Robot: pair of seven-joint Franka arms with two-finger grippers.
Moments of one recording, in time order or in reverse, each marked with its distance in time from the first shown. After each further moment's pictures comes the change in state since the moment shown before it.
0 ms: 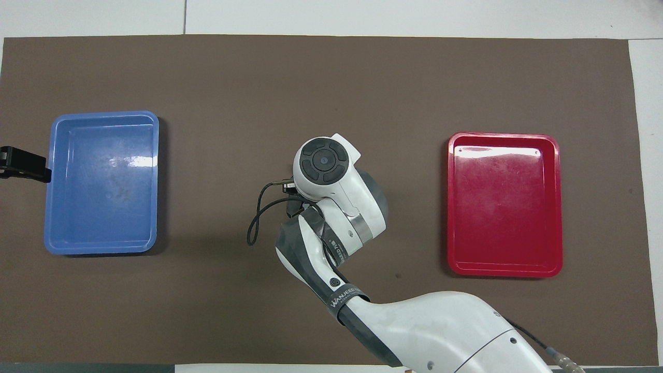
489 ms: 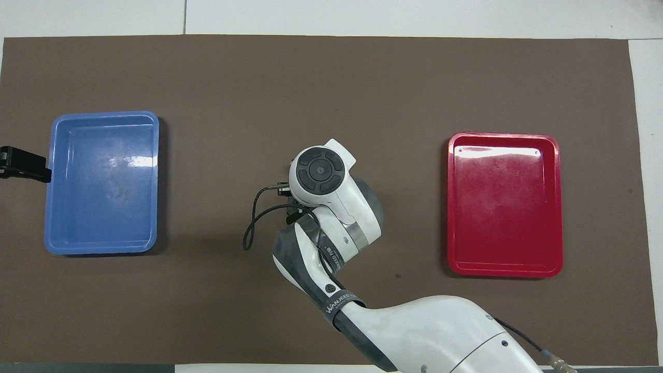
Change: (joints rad) left arm 0.000 0.000 0.000 0.000 0.000 0.000 0.000; right arm 0.022 0.001 0.001 -0.025 0.005 0.051 0.023
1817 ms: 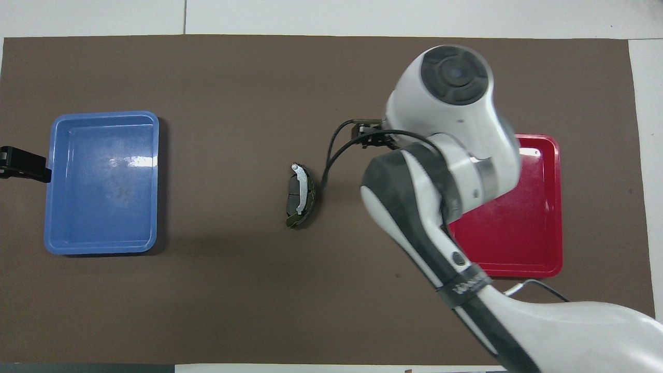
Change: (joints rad) left arm 0.000 0.000 0.000 0.000 0.000 0.000 0.000; right arm -0.293 -0.263 -0.035 0.100 -0.073 -0.440 -0.130
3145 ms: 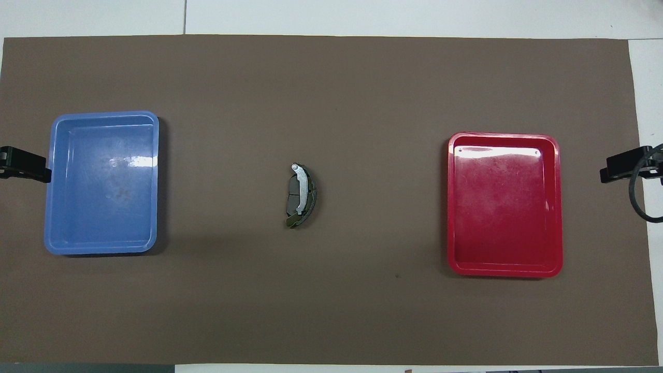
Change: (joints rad) left arm 0.000 0.000 0.000 0.000 0.000 0.000 0.000; right arm -0.434 -0.343 -0.004 -0.111 -0.079 -0.336 -0.471
